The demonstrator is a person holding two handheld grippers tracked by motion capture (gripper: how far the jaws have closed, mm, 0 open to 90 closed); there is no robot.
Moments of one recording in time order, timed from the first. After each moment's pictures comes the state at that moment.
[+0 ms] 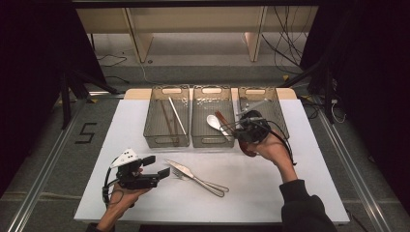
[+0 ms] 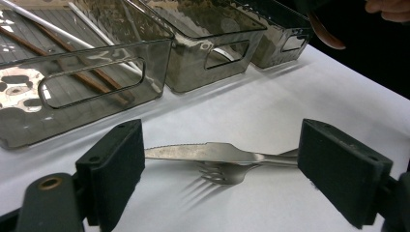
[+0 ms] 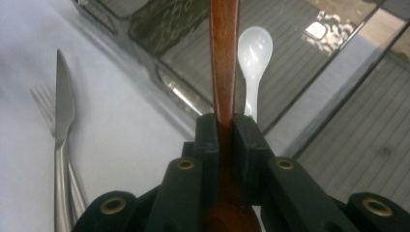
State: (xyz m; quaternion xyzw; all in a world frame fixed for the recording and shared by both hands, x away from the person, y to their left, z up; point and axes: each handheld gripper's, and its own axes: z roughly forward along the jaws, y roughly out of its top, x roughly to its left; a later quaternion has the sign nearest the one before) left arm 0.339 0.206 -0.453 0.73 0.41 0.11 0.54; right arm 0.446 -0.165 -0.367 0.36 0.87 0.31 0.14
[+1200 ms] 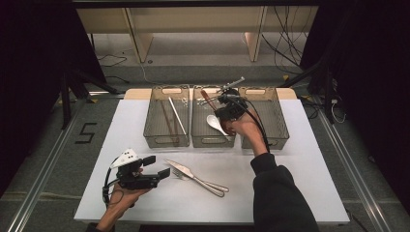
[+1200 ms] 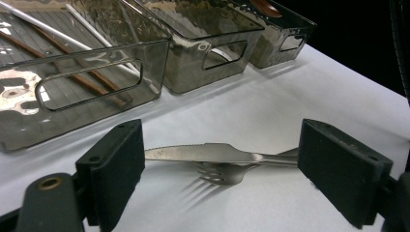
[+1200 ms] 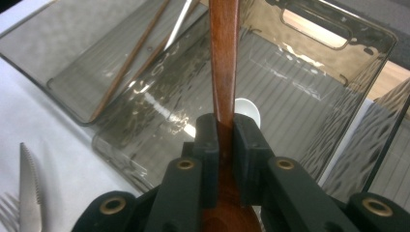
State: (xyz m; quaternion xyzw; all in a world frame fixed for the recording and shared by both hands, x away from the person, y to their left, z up) left arm 0.339 0.205 -0.453 0.74 0.40 0.11 0.54; right arm 0.515 -0.111 -0.360 0.40 0.85 0.32 0.15
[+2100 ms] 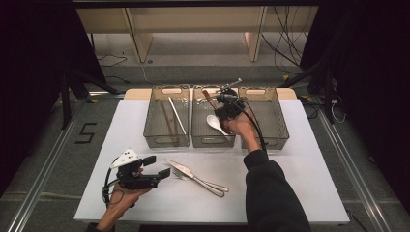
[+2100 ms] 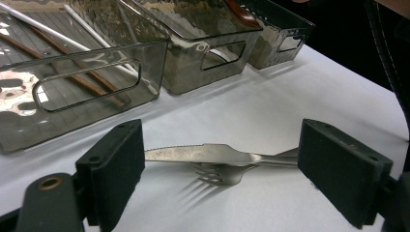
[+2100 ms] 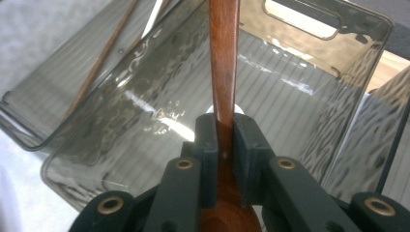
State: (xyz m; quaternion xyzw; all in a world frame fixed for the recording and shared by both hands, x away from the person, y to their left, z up) left arm 0.339 0.205 -0.452 0.74 0.40 0.11 0.54; right arm 0.535 -0.107 -0.381 0.43 0.83 0.31 0.16
